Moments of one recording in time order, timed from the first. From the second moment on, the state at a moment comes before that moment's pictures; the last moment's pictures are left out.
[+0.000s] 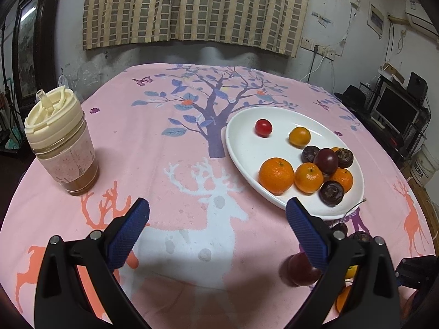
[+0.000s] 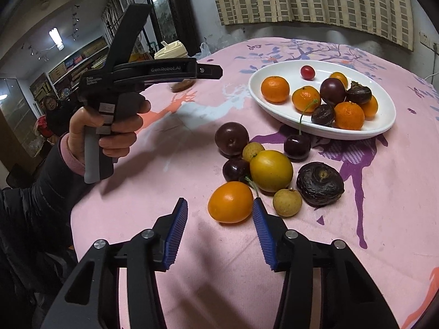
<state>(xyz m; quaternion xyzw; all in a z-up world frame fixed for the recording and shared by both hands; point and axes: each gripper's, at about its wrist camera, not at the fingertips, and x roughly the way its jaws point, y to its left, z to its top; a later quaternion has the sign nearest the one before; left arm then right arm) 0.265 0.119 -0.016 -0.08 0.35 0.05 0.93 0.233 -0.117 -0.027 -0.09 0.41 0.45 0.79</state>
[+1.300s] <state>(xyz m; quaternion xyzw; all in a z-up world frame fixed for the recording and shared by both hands) 0.253 0.055 -0.052 0.02 0.42 -0.16 0.89 0.258 -0.138 -0.025 0.02 0.41 0.44 0.80</state>
